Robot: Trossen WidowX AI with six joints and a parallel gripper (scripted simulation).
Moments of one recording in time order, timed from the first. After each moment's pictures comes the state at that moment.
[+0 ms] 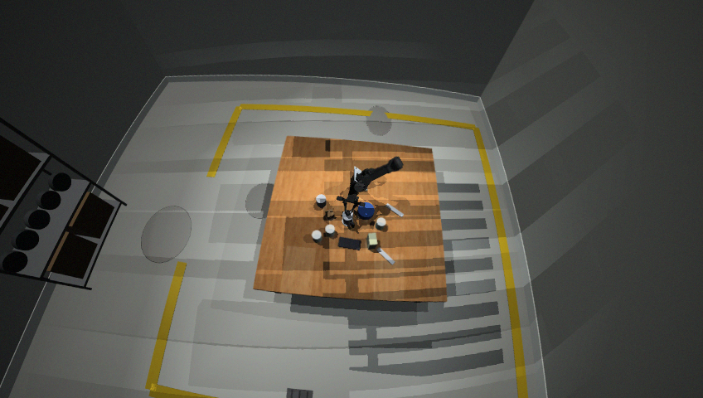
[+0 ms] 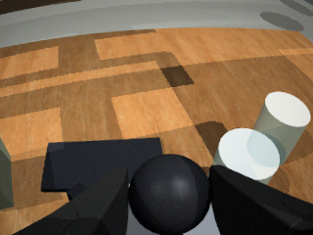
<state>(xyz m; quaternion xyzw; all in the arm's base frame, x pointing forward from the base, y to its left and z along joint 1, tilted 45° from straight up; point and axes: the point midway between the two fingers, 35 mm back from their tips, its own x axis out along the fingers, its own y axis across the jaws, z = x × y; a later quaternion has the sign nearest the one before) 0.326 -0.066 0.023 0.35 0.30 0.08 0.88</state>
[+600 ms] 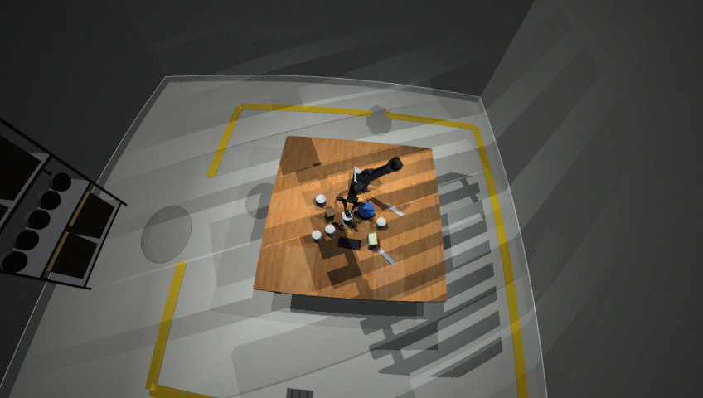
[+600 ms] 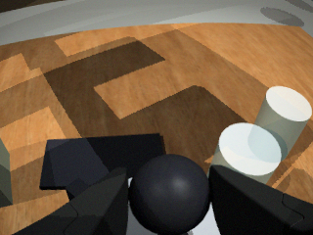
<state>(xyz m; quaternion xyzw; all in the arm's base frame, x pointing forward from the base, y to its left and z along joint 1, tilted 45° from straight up) 0.326 -0.065 0.020 0.36 0.31 0.08 0.88</state>
